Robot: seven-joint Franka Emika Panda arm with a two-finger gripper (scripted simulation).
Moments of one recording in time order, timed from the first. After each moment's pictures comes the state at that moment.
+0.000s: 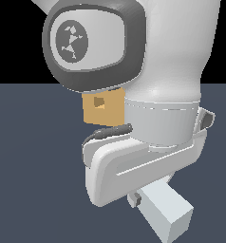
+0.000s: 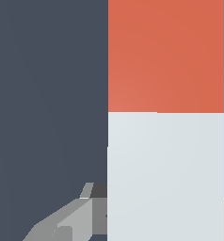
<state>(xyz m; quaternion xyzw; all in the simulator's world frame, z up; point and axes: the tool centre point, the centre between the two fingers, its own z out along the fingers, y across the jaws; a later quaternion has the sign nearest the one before) 0.059 -0.141 0.021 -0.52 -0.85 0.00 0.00</state>
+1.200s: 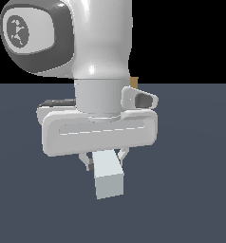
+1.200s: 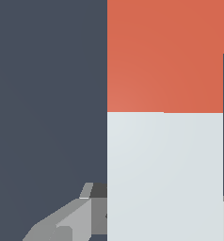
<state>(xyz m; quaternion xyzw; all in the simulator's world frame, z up) -0.018 -0.094 0.043 -0.62 -0.78 0.00 0.00</state>
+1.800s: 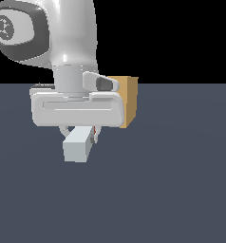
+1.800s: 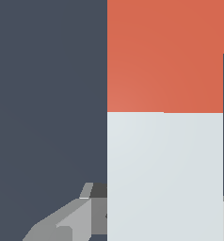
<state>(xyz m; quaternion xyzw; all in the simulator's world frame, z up) -0.075 -0.033 0.066 -0.71 -0.71 0.00 0.00</state>
